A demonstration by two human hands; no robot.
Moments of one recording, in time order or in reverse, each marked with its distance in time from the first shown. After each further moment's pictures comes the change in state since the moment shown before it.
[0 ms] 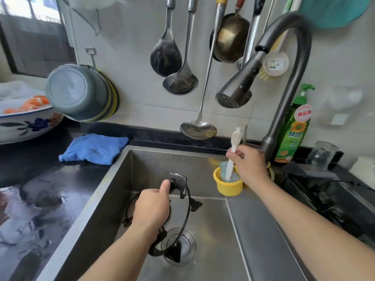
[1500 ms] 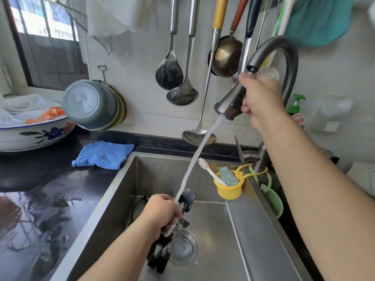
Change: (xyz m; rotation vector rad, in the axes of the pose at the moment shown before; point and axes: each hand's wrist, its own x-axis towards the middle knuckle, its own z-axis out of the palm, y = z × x) left_hand -0.017 0.006 -0.008 -0.150 -0.343 -0.085; right_hand 0.040 -0.164 -0.099 0.726 0.138 0.065
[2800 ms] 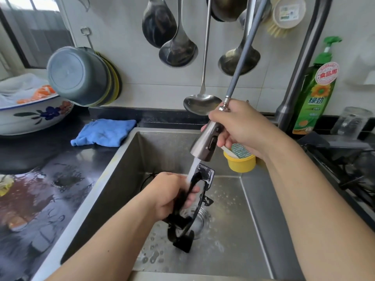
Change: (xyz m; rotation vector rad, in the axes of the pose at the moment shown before) left_hand 0.006 -0.004 0.012 -0.211 -0.280 -0.094; right_hand -0.064 0.101 -0.004 -0.302 -0.552 0.168
